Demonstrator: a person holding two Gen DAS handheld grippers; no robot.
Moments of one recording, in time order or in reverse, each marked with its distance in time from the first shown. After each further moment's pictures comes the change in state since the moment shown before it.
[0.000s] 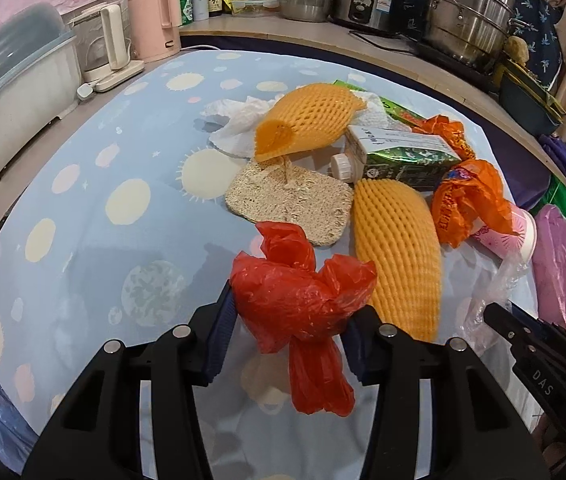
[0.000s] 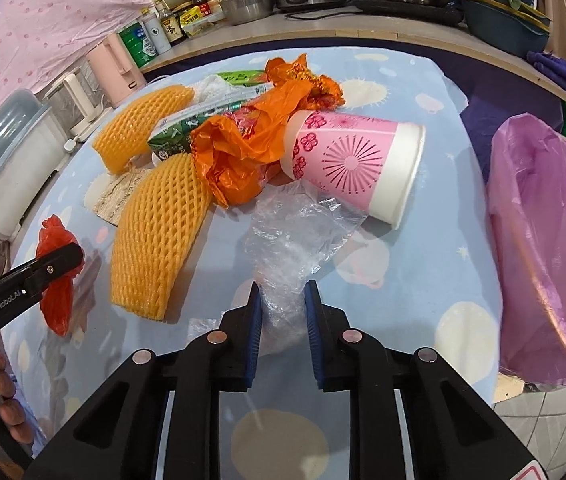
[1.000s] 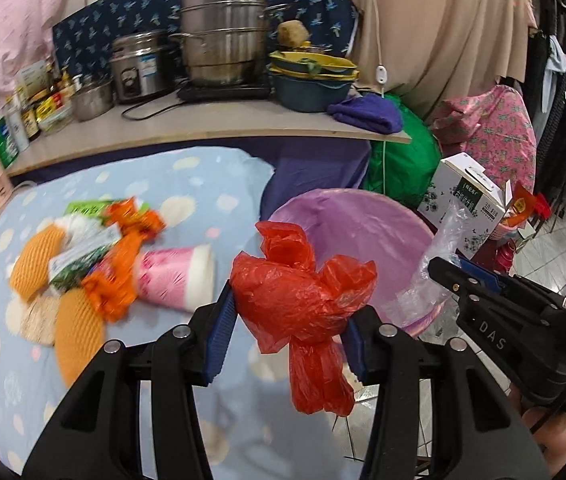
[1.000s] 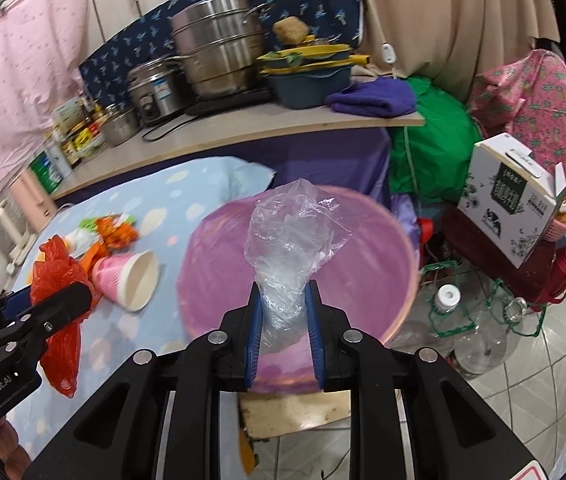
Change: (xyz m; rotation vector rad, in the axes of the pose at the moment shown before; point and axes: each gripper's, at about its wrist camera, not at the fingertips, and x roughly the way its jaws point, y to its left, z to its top) left arm -0.080 -0.273 -0.013 0.458 -0.155 -0.345; right arm -0.157 -0.191 -0.017 0.273 -0.284 -0.264
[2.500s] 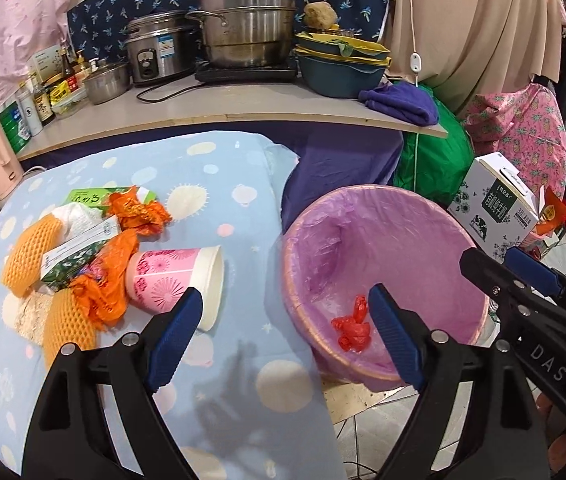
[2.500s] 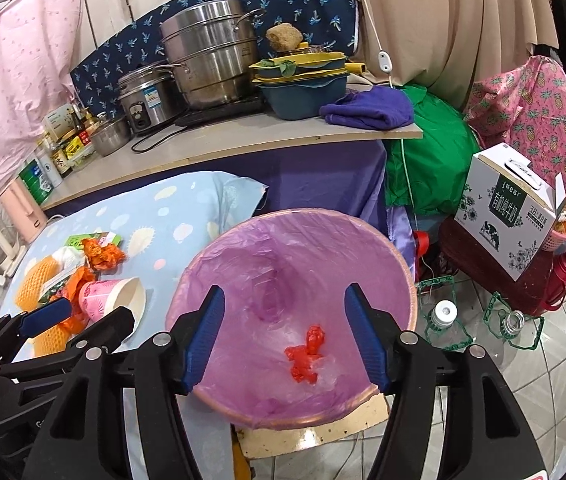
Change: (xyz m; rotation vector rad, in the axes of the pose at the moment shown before) left arm 0.041 0.013 0.005 -0.064 0.046 0.095; right arm 0.016 0.005 0.019 0.001 -0.025 -0.014
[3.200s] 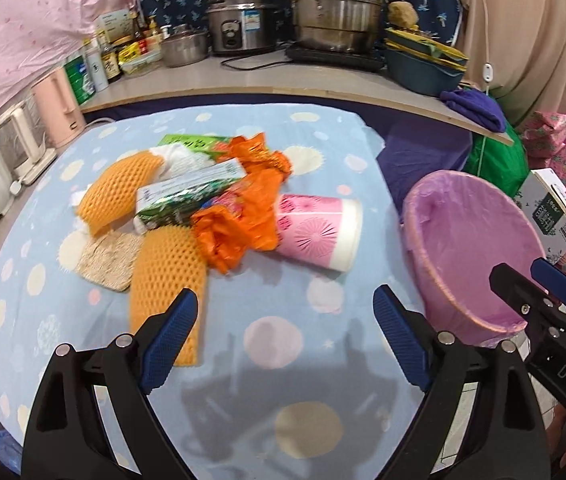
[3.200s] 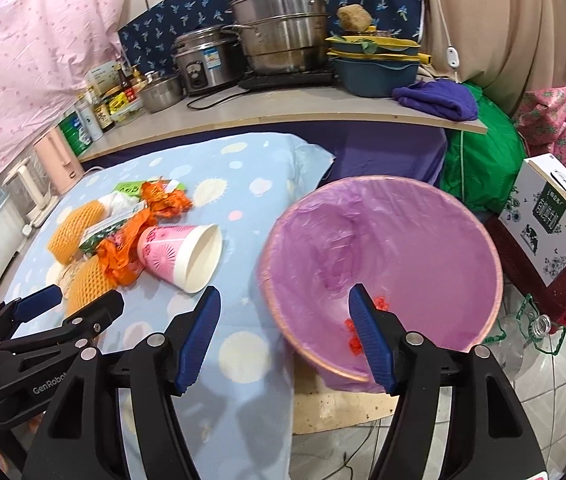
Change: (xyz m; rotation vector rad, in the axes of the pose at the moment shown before) left arm -0.020 0.094 -0.045 -0.139 0.046 0.152; right arm 0.002 0.083 -0.036 -0.126 0.082 0.102
